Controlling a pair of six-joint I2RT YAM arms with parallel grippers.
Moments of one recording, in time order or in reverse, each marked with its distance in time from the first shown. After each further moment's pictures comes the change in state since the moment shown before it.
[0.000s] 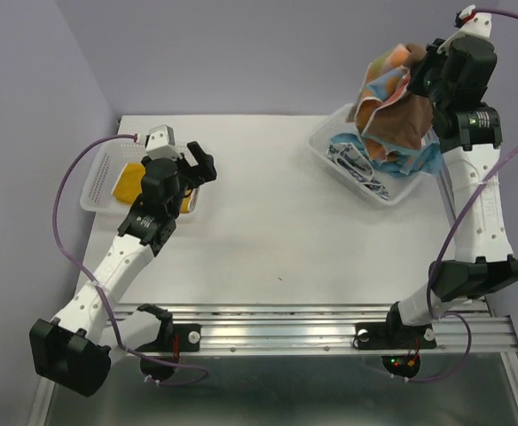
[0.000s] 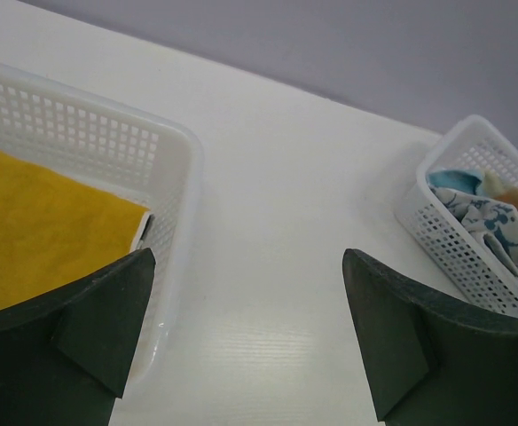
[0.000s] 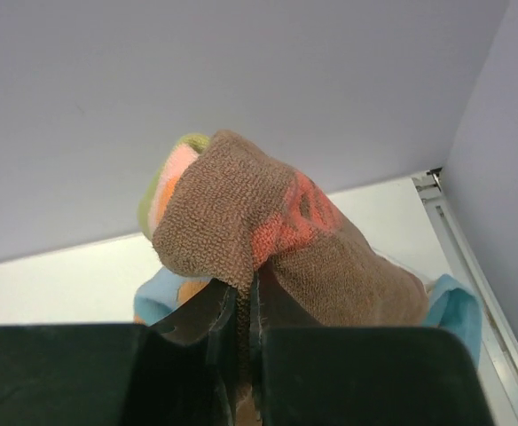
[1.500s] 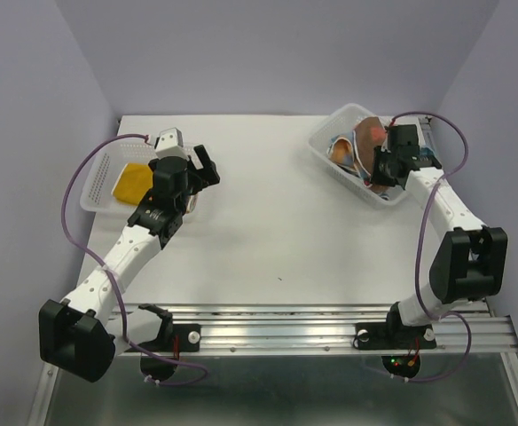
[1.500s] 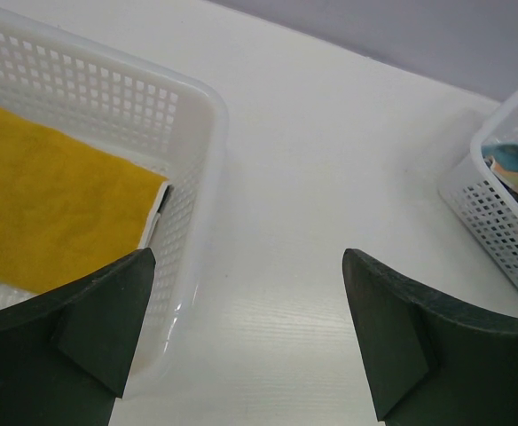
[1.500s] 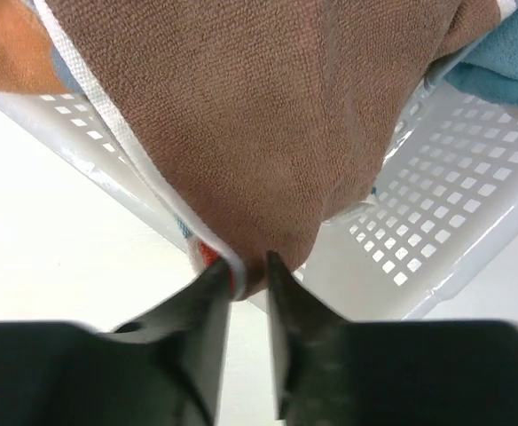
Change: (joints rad) left arm 0.000 0.085 -0.013 -0.021 -0.024 -0.003; right arm 0.000 0.006 -0.754 0.020 -0.101 -0.034
